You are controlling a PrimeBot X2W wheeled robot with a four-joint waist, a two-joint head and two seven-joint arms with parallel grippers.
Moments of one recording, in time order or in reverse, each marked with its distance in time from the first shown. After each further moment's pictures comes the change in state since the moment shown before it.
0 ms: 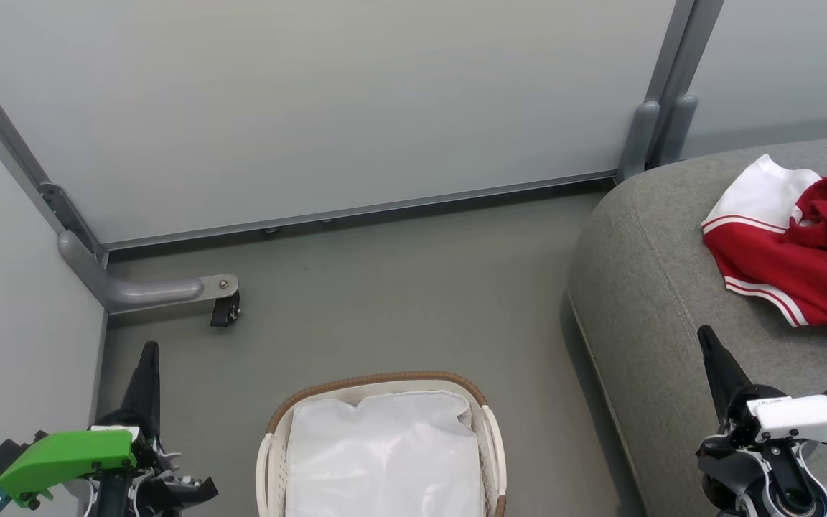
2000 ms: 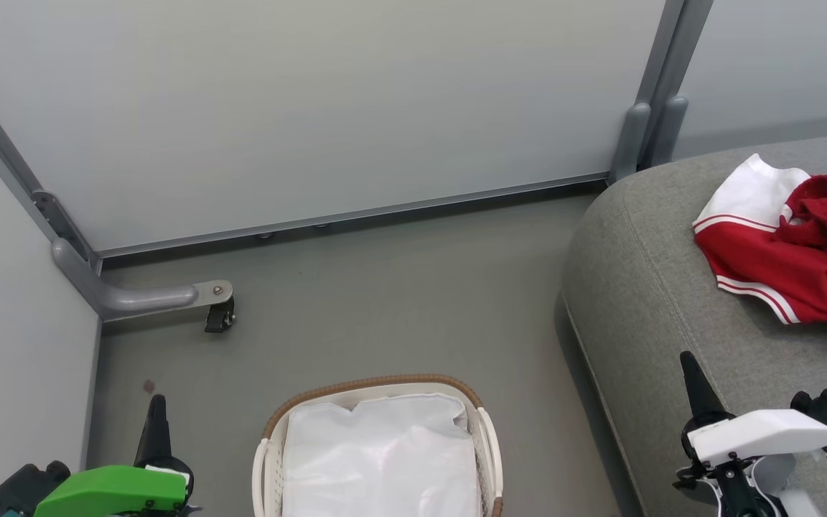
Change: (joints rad) left arm 0.068 -0.004 -0.035 0.076 0.471 0.000 -0.134; right arm 0.009 0.003 0.071 0.080 -0.493 0.001 -0.137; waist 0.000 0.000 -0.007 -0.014
